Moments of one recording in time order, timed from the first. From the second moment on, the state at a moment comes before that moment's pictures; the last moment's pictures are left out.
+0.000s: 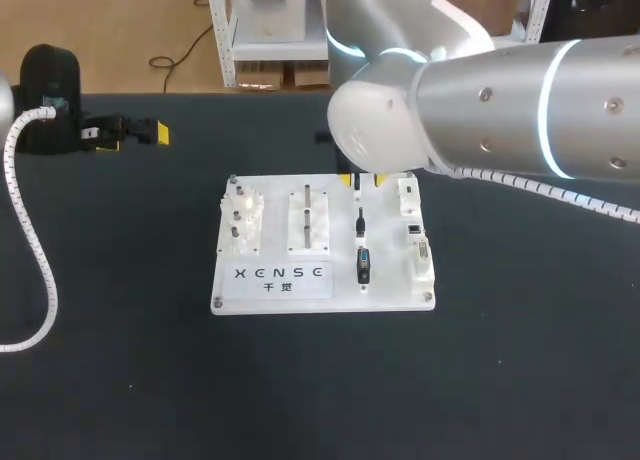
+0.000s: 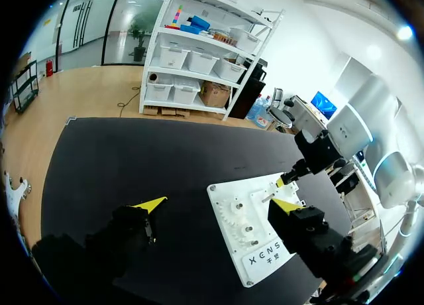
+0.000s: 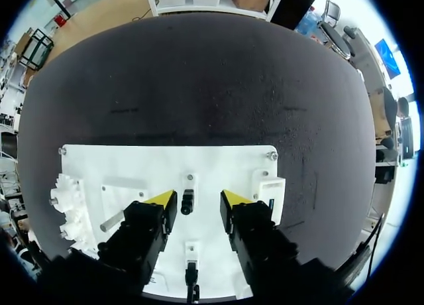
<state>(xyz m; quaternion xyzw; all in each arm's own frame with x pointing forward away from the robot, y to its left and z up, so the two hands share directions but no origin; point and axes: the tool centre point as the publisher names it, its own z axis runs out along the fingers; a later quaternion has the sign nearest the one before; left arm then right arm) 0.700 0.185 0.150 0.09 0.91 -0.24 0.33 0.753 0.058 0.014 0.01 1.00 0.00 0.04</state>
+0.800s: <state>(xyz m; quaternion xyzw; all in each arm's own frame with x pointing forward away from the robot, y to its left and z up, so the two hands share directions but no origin) 0.700 0.185 0.150 0.09 0.91 -0.24 0.33 0.751 0.065 0.012 0.00 1.00 0.00 0.04</state>
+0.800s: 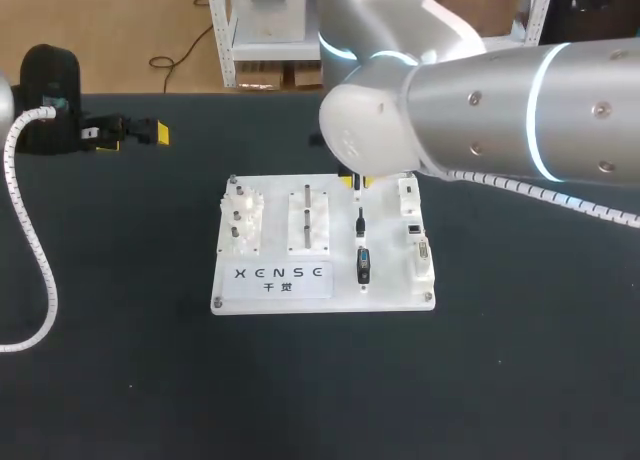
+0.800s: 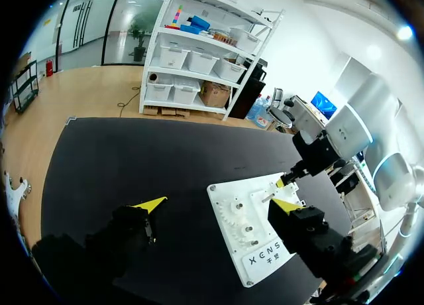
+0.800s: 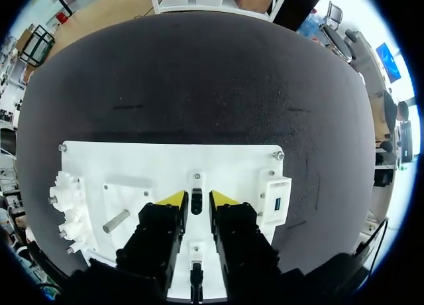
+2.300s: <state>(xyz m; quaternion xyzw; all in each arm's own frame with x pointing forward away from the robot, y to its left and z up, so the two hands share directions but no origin) 0.700 0.185 0.150 0.09 0.91 -0.24 0.33 0.749 0.027 0.051 0.01 1.00 0.00 0.09</state>
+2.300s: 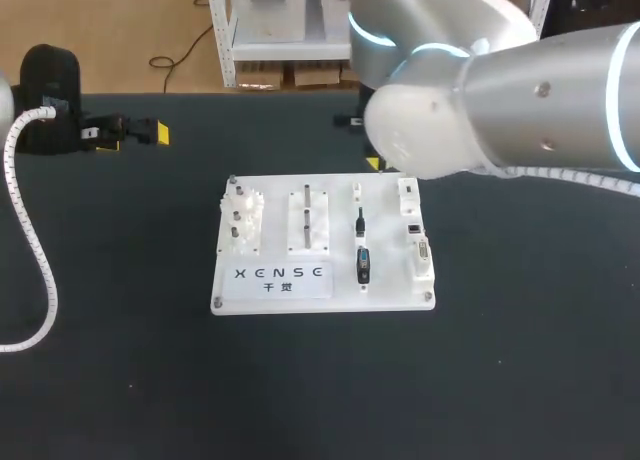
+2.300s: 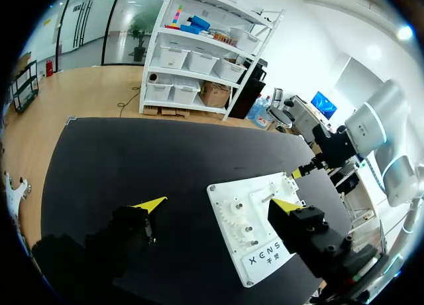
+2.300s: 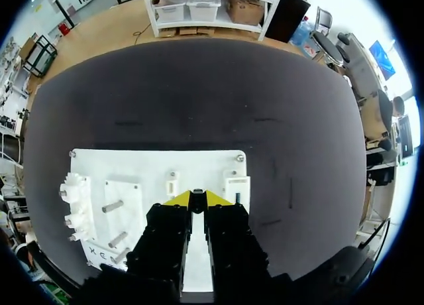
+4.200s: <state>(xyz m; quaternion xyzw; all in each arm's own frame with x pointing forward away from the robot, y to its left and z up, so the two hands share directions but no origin) 0.700 0.185 0.150 0.09 0.91 -0.24 0.33 0.737 -0.013 0.017 0.03 1.00 -0.03 0.06</state>
